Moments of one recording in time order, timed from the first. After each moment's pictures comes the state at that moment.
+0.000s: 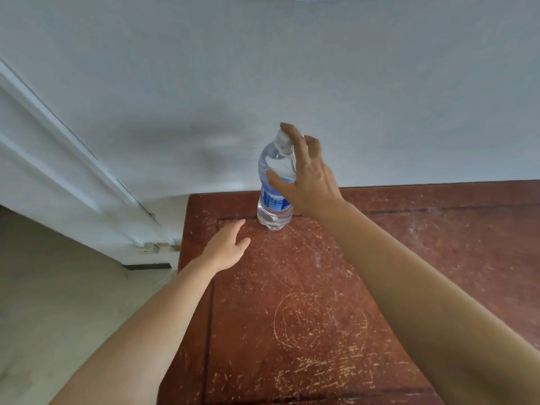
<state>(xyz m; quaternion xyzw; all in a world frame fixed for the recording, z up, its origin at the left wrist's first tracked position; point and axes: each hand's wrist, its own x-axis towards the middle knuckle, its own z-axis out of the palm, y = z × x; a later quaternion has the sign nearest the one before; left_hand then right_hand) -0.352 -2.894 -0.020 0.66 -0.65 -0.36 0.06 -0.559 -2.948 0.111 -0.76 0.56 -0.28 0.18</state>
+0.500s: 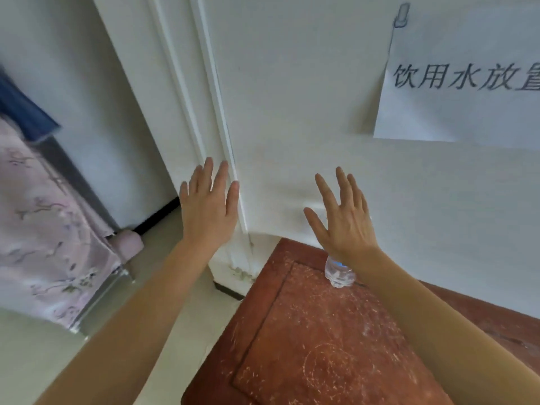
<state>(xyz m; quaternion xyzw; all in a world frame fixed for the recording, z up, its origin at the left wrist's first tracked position) -0.312 -2.757 0.254 0.80 -0.52 0.18 0.24 -0.547 -2.879 0.209 -0.87 0.39 -0.31 0.02</state>
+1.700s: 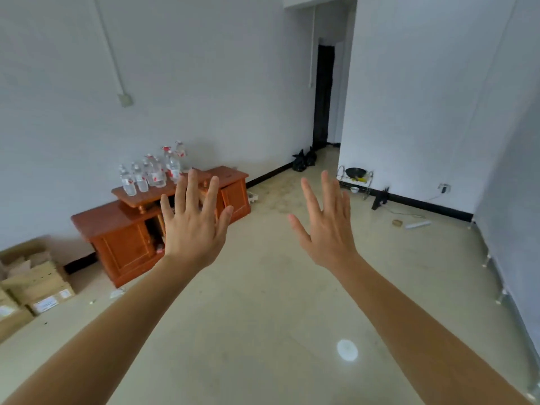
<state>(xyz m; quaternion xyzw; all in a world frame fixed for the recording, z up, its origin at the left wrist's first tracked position) -0.355 -1.569 0.290 0.89 0.34 0.29 -0.07 -0.153 -1.740 0.258 -0.79 -0.47 -0.28 0.26</state>
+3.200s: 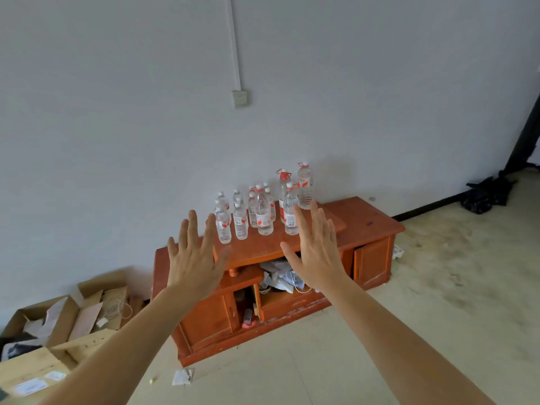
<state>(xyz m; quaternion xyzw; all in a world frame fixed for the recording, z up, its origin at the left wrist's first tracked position) -0.148 -0.571 0.201 0.80 0.57 0.16 -0.05 0.112 -0.625 0.177 -0.68 -0.67 -0.08 0.29</state>
